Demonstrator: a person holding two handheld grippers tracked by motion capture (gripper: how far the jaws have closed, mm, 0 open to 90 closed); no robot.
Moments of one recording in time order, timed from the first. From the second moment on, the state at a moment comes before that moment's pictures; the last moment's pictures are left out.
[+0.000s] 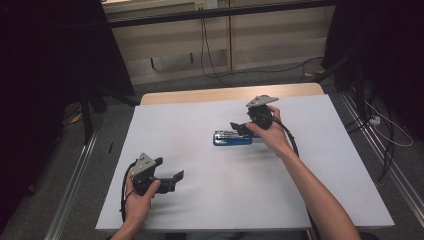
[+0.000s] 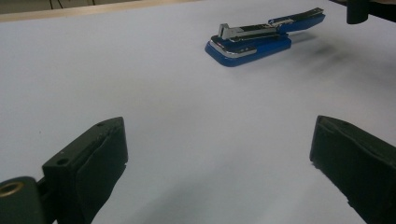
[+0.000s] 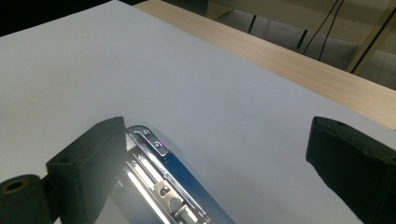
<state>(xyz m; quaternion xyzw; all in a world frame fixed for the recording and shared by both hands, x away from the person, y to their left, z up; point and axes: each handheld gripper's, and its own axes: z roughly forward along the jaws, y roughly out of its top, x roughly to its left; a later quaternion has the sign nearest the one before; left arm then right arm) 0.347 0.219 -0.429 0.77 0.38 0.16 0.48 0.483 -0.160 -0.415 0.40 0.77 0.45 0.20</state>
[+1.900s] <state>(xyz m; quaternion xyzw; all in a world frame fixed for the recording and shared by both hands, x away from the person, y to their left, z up) 0.348 0.218 -0.428 0.77 0.38 0.17 0.48 0.400 -0.216 -0.426 0.44 0.71 0.47 0.28</state>
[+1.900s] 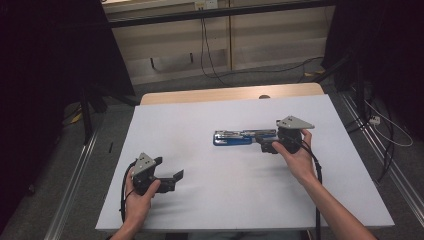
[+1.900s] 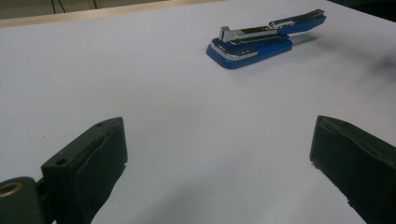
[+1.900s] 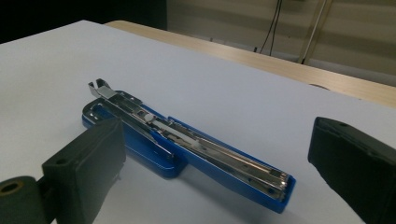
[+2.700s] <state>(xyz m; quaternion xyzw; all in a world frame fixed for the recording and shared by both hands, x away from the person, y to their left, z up) 0.348 0.220 -0.423 0.77 0.38 0.17 0.49 0.376 -0.250 -0.437 0.48 0.69 0.45 0.31</state>
